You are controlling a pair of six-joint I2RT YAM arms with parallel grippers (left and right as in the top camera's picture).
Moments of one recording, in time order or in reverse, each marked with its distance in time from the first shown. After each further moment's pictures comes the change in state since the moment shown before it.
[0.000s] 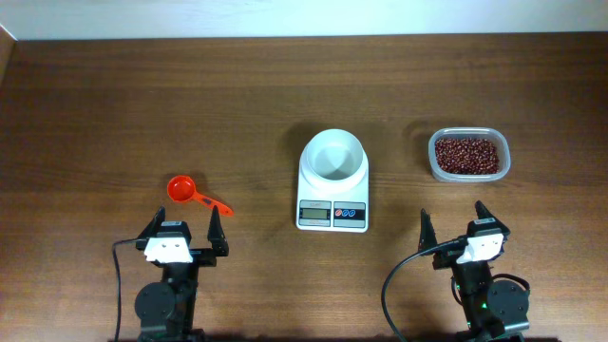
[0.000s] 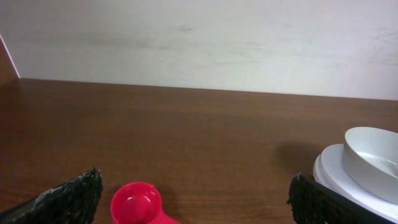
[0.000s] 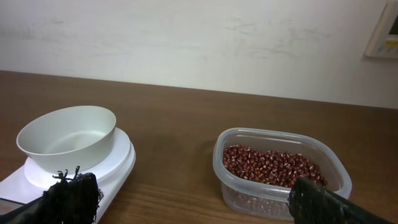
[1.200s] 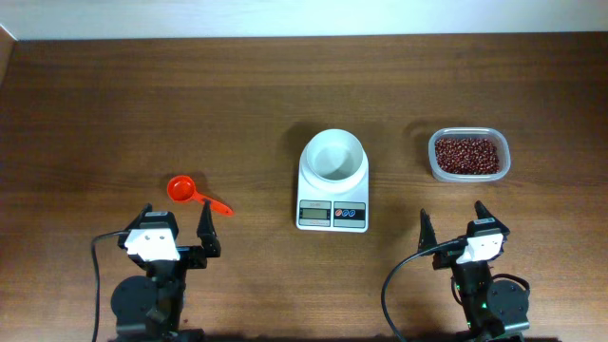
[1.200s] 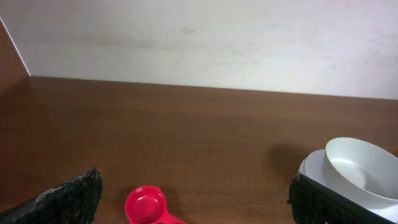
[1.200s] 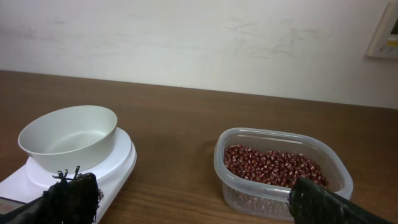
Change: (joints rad) left arm 0.000 0.166 0.335 -0.264 -0.007 0.000; right arm 0.000 0.000 0.000 -0.001 -0.004 0.000
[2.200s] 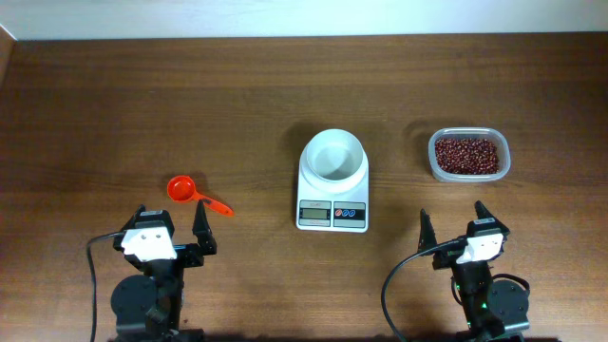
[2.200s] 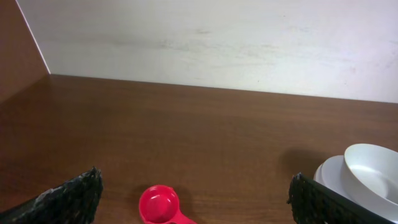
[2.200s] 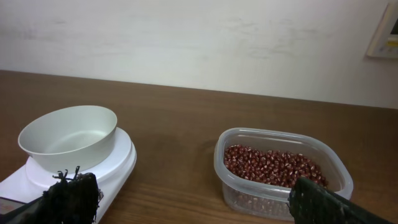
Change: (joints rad) left arm 0.000 0.007 0.001 0.006 -0.060 0.000; right arm 0.000 0.000 0.000 0.000 0.000 0.000
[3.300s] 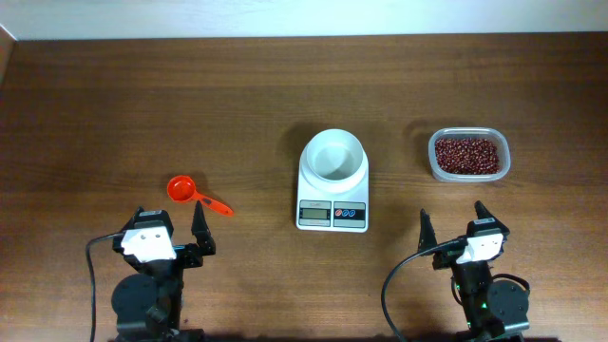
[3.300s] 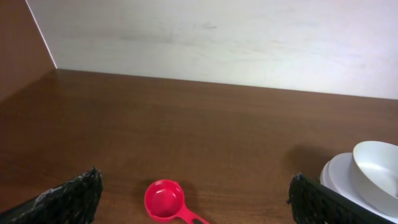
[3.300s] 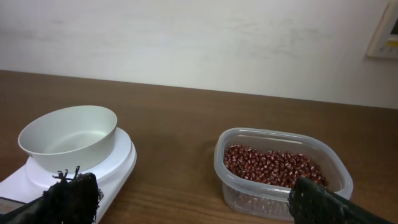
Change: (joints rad) left arm 0.000 0.000 0.000 -0.019 -0.023 0.000; right arm 0.000 0.000 0.000 0.000 0.000 0.000
